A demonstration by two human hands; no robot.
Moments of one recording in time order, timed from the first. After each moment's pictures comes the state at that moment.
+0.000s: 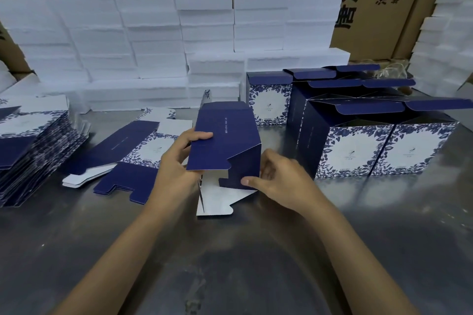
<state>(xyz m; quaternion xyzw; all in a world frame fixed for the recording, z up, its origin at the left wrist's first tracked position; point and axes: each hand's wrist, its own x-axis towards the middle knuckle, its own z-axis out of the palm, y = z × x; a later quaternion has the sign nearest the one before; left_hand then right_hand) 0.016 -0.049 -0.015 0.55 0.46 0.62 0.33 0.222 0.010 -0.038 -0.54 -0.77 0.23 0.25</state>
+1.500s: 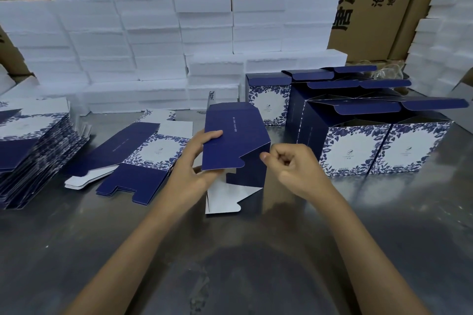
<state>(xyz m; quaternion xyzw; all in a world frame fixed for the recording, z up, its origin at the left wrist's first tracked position) 0.017 -0.046 -0.022 0.60 0.46 0.55 0.34 0.231 0.007 -0.022 -0.45 -0.74 0.28 0.43</state>
